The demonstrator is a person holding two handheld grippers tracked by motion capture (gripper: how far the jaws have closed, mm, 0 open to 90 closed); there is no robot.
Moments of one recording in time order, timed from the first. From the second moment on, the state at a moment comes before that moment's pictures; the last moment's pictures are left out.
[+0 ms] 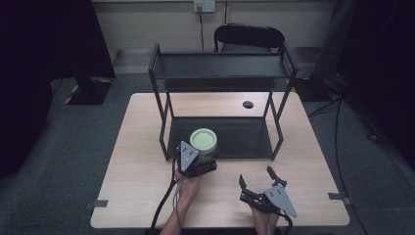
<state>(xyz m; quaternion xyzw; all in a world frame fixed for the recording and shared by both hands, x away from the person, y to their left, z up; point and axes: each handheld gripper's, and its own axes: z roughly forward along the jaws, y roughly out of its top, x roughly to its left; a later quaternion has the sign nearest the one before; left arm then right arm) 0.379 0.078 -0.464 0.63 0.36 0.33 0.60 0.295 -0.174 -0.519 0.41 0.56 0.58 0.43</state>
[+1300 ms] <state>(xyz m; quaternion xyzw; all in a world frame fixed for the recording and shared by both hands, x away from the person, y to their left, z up) 0.404 0.086 -0.452 0.63 0.38 0.32 0.60 0.295 -0.174 -0.519 0.41 0.56 0.58 0.43</state>
